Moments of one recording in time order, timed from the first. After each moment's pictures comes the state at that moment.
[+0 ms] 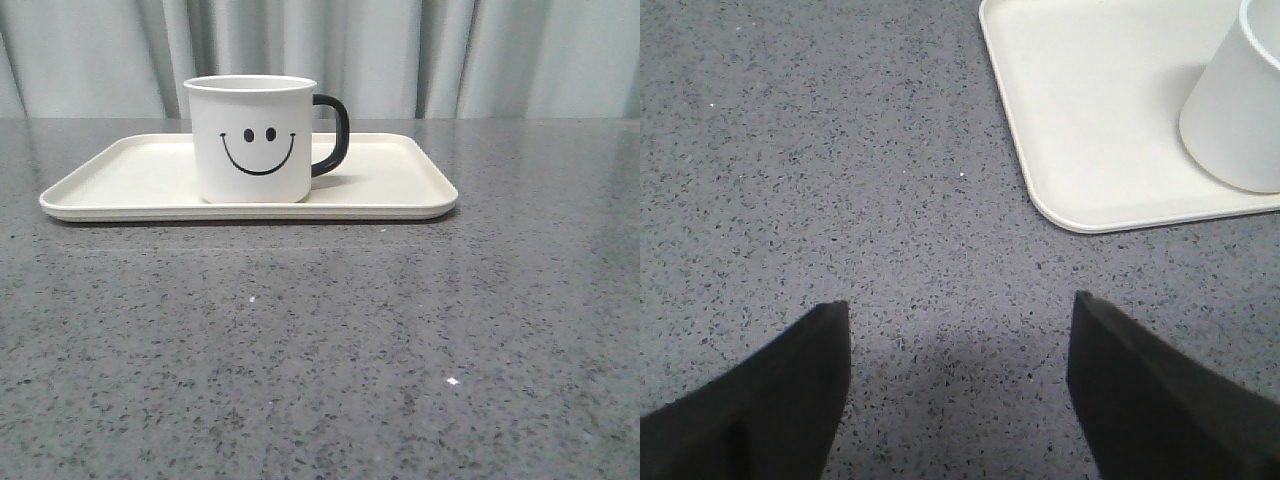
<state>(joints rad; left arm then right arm) -0.13 0.72 -0.73 -0.09 0.76 -0.04 0.25 0.84 -0.73 -0.10 0.52 -0.14</state>
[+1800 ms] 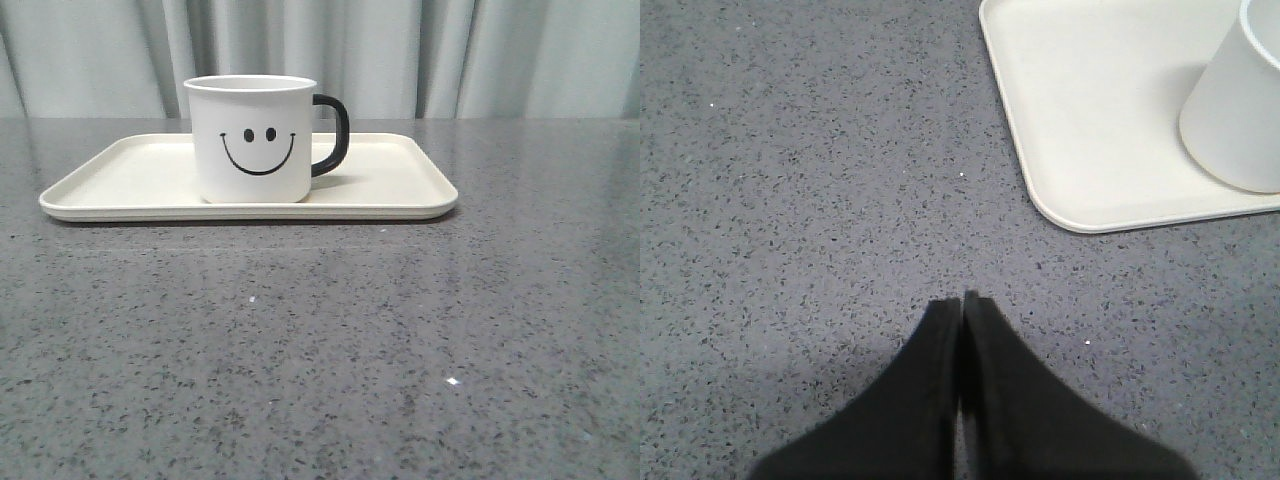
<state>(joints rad) -0.13 0.72 -0.73 -0.09 0.76 -0.04 0.25 0.84 -0.73 -0.10 0.52 -0.14</state>
